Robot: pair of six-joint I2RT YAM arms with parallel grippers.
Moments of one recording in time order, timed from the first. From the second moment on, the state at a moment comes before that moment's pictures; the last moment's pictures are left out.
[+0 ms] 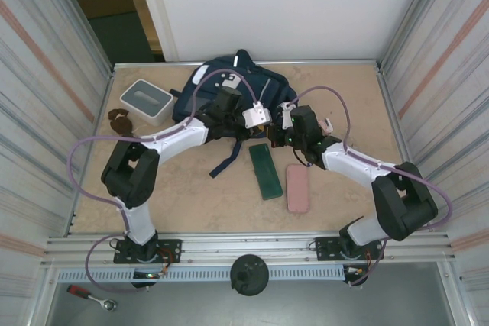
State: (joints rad) left arm -0.64 1.82 1.30 -0.18 0.39 0.67; right arm 0.52 1.44 0.80 0.06 -0.16 0.38
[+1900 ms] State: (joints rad) left arm -0.47 1.71 1.11 -0.06 0.55 0.59; right arm 0.29 1.40 0.91 -0.28 -0.45 0.22
